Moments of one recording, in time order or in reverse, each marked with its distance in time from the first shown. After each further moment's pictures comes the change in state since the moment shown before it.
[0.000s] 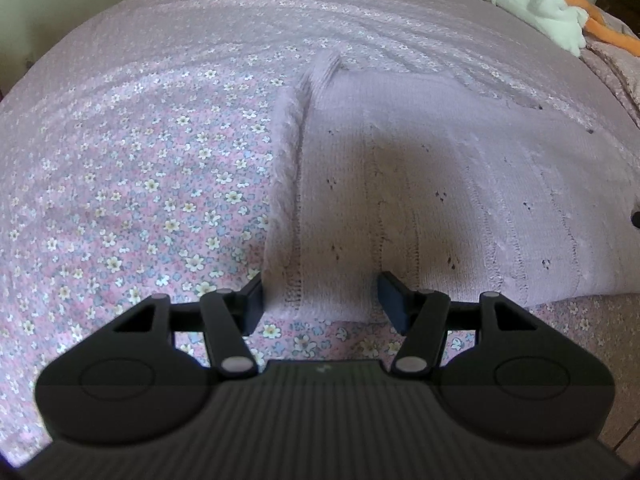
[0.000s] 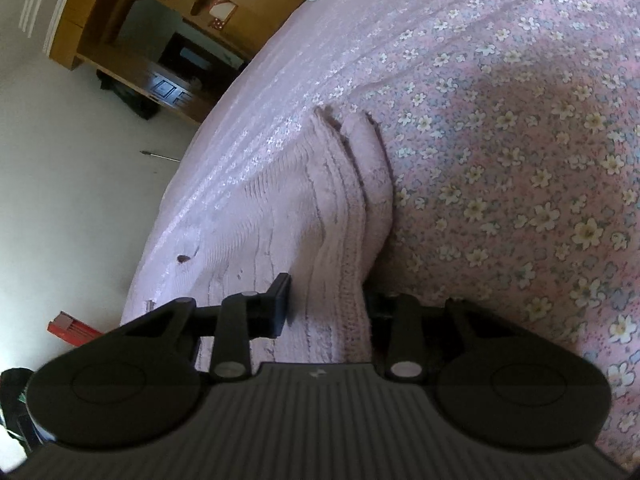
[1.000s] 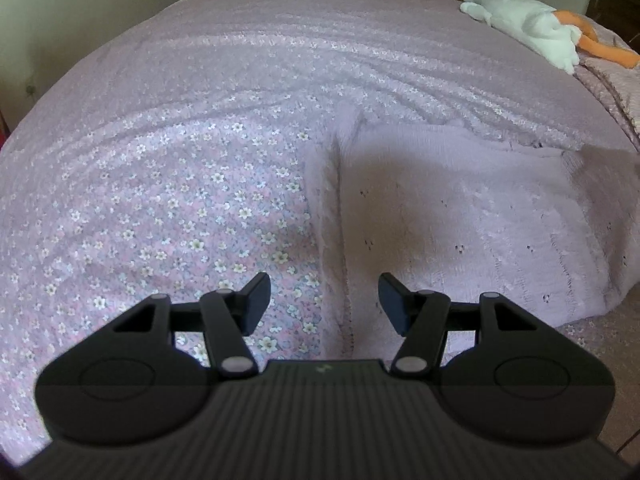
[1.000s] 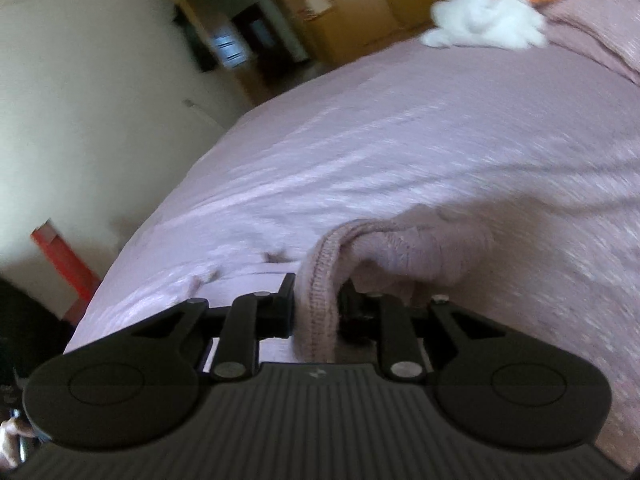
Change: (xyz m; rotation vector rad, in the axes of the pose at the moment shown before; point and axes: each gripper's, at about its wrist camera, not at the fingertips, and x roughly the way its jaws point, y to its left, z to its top) left arm -0.025 0.024 0.027 0.034 -0.062 -0.006; right arm -0.019 0.174 -0.010 -0.429 -0.034 -0.007
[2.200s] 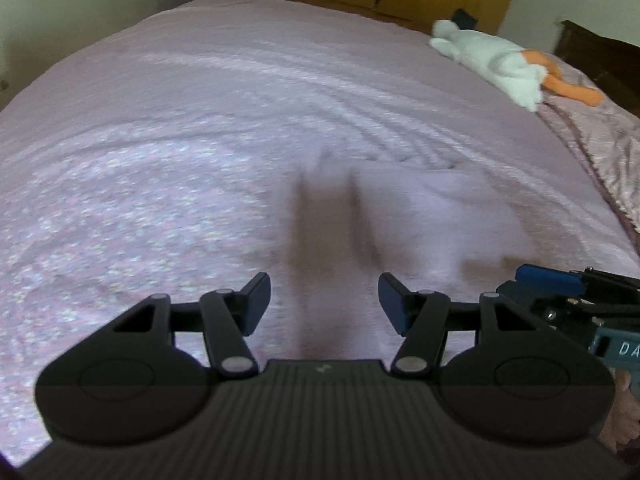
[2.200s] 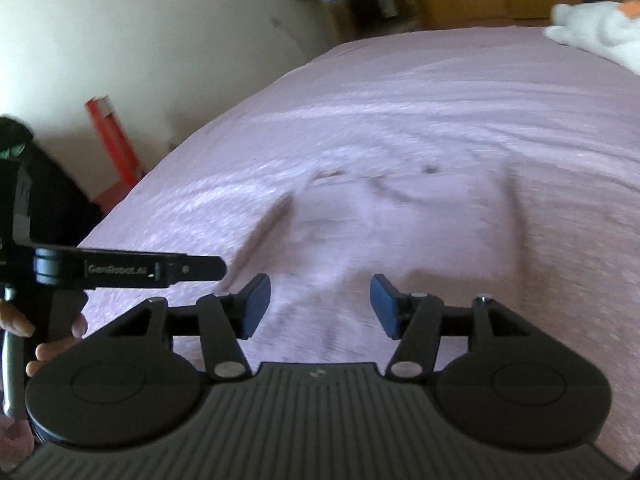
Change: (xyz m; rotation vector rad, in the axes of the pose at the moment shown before) left arm -0.011 -0.003 0.005 -0.038 -0.083 -0.156; right arm 0.027 0.128 -0.082 -0.253 0.150 0.084
